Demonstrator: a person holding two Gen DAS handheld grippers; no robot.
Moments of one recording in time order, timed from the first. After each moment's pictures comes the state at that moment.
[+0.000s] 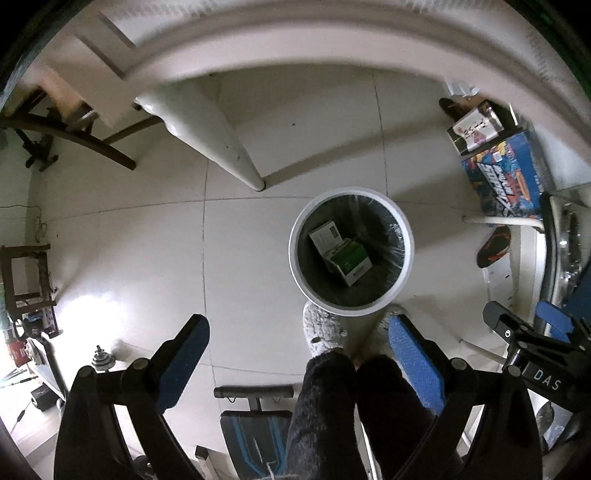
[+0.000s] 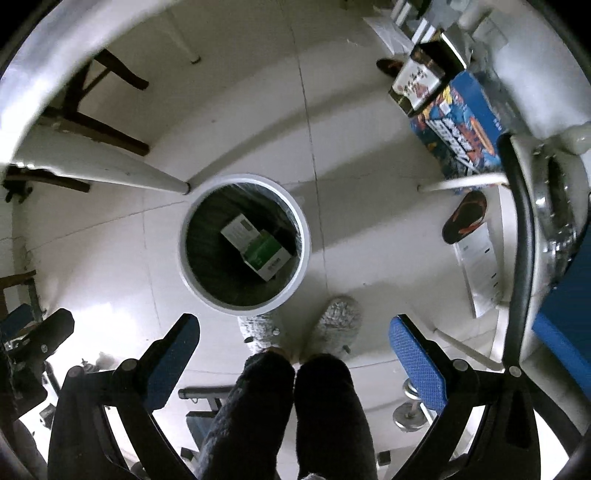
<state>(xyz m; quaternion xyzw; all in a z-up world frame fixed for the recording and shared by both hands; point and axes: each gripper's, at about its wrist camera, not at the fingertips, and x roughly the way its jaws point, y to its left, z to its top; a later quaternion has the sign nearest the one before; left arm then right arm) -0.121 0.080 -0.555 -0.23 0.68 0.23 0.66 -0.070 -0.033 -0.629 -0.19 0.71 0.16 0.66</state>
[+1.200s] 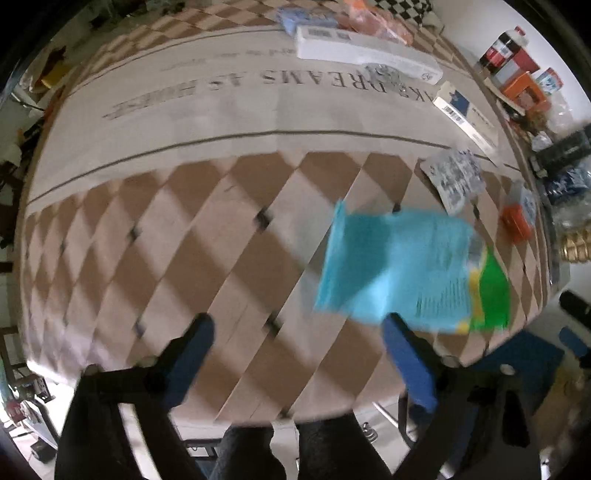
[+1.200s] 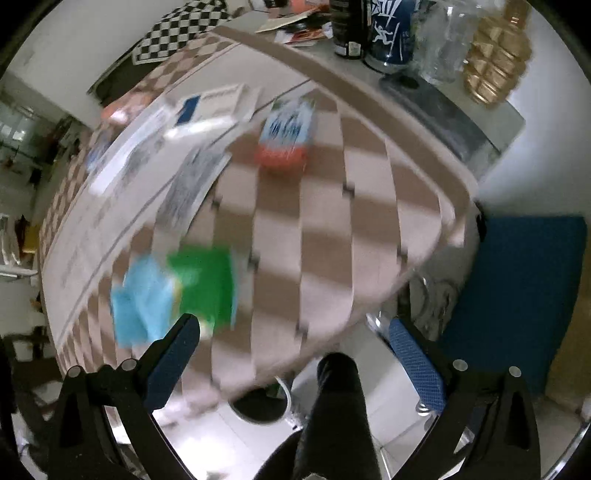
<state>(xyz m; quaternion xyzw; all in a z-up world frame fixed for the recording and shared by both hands) 0.218 0.046 -0.376 -0.23 0.63 0.15 0.73 0.267 -0.186 -0.295 0.05 0.64 0.02 0.76</state>
